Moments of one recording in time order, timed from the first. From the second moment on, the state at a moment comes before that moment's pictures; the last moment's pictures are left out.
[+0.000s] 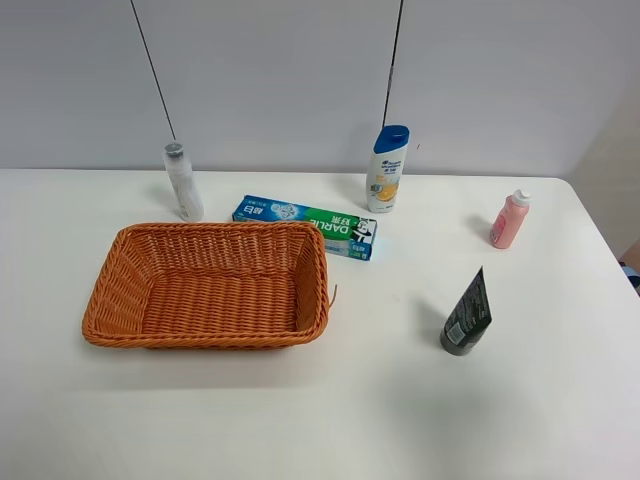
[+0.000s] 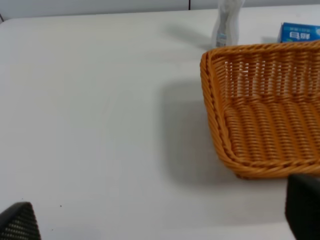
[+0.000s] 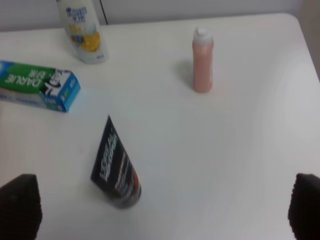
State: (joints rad) left arm -0.02 -0.01 -0.51 0.08 1.05 -0.05; right arm 0.08 0.21 -0.60 0.03 0.95 0.07
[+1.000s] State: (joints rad) left arm -0.02 -0.01 -0.51 0.08 1.05 -0.05; right arm 0.19 1.59 -1.33 0.27 0.71 -0.40
